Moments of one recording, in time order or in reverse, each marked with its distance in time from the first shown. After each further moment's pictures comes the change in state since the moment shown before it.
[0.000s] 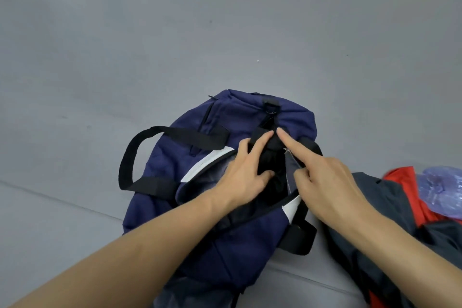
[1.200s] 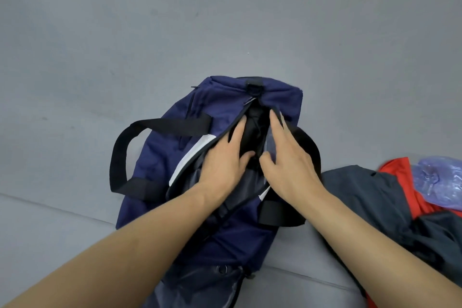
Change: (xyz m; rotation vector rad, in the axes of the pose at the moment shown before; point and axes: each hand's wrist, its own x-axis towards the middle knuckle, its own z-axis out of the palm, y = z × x) left_hand 0.028 -0.030 0.009 0.265 0.284 0.047; right_hand 0.036 0.005 0.043 0.209 0.037 0.065
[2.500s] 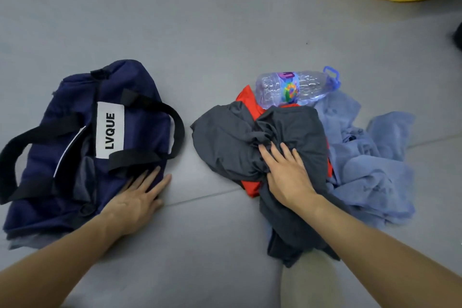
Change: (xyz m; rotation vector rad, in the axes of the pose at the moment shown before) left_hand -0.135 0.020 0.027 0.787 -0.680 0.324; right_hand -0.240 0.226 -0.056 -0.503 0.014 0.306
